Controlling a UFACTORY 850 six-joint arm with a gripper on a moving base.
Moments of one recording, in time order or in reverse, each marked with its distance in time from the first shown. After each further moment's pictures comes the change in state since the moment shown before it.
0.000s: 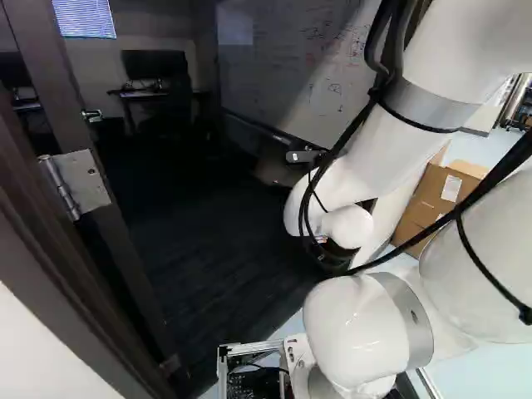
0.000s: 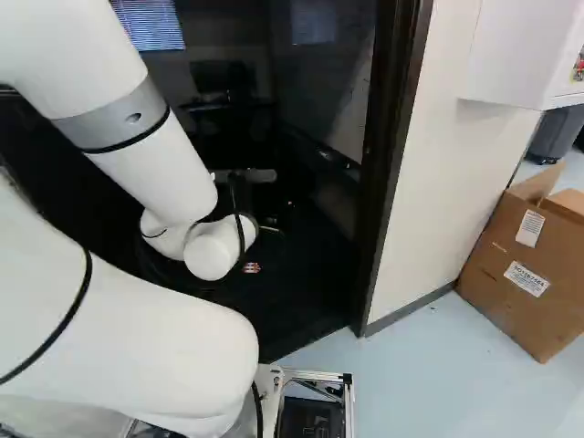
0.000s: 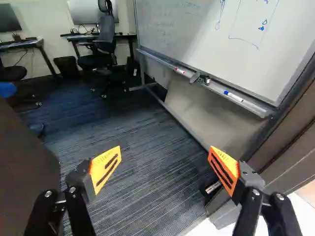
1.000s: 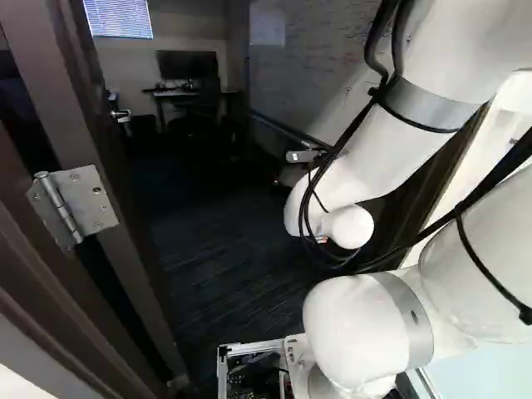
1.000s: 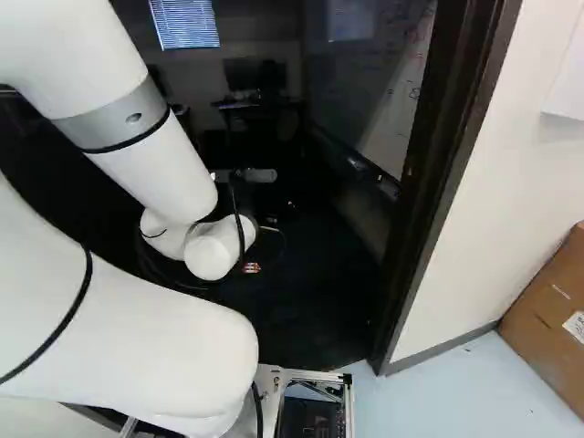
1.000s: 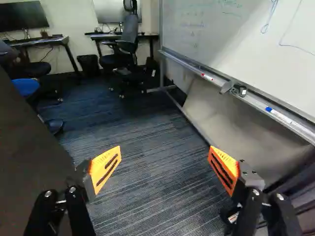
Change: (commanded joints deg) arm 0.0 0.0 0.0 0.0 0.0 0.0
